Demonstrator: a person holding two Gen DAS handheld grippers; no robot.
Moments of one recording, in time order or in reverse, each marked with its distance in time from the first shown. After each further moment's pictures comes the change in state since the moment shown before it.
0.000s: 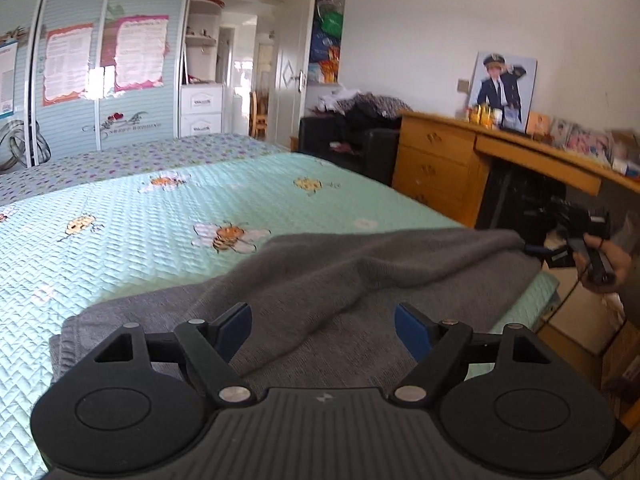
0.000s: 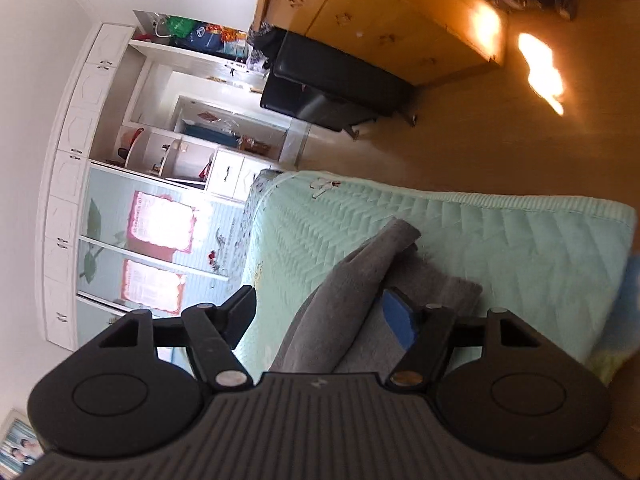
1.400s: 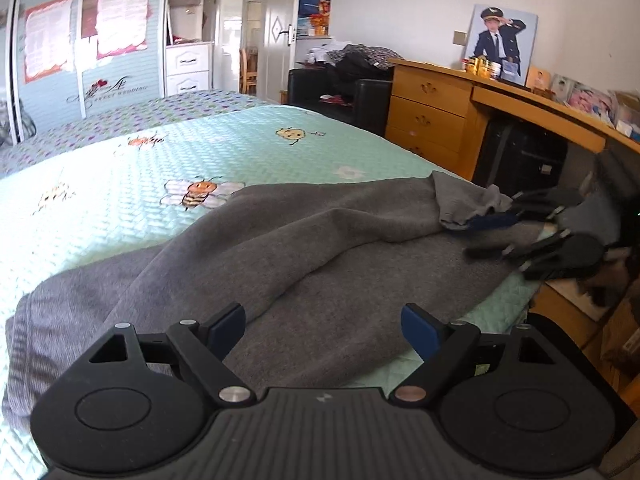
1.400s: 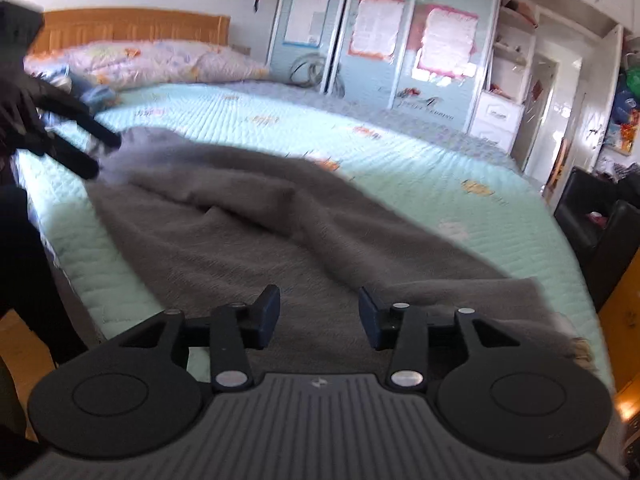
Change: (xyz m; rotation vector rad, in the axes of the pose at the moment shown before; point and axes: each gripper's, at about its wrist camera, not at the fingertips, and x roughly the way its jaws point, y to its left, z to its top) left arm 0.051 -0.023 -0.011 0.014 0.138 -0.019; right arm 0.008 0.153 -0.264 -1.642 0.323 0.157
